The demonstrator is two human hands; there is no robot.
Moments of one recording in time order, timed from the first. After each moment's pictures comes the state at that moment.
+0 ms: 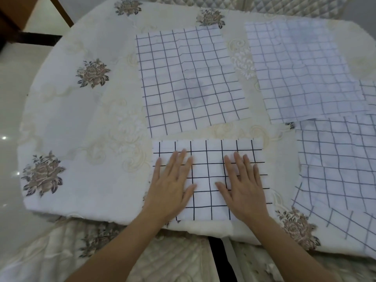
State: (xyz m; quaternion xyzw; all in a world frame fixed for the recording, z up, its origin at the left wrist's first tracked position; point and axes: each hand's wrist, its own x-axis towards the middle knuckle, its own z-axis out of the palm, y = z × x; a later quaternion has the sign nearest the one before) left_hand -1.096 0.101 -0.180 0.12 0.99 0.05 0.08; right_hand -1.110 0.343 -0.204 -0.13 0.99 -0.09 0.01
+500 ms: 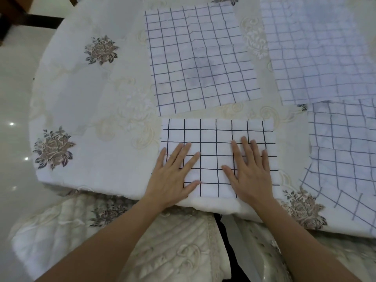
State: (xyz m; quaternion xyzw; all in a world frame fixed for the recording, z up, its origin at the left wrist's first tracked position) left_hand -1.064 0.082 -0.202 0.17 0.98 0.03 0.10; right_hand -1.096 0.342 -0.217 -0.12 0.99 -0.05 0.02
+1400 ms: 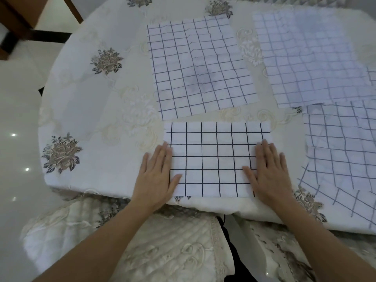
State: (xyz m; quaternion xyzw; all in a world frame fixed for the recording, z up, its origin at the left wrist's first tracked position) left_hand -1.047 0.045 -0.188 0.08 0.99 0.04 0.09; right_hand -1.093 0.384 -0.202 -0.08 0.99 -0.05 0.09
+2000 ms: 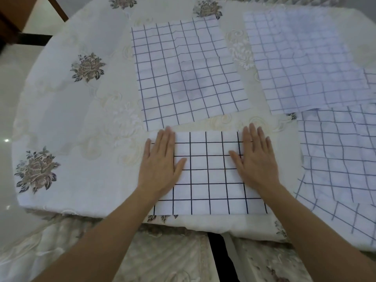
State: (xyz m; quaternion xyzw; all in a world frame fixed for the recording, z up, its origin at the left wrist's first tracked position) left_hand -1.130 0.087 -0.198 0.04 1.00 0.04 0.06; right_hand -1.168 0.370 -0.209 -0.07 0.99 -0.07 0.06
